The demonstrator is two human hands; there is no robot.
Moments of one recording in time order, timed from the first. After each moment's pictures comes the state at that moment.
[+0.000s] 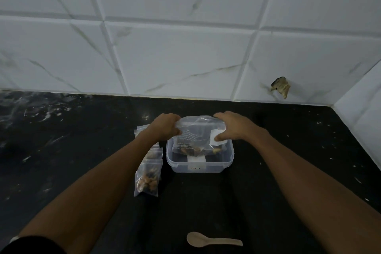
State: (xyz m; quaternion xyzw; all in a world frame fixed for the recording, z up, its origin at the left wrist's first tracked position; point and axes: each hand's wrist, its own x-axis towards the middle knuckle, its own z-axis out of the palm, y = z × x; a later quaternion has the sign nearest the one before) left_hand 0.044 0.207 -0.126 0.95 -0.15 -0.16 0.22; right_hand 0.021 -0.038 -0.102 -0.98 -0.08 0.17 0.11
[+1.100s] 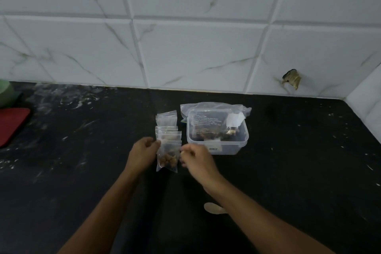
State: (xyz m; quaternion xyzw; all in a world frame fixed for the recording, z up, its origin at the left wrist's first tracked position) left_hand -0.114 0.296 -0.138 0.84 0.17 -0.10 0.51; right_hand -0.148 0.122 -0.110 -0.82 0.04 0.16 0.55
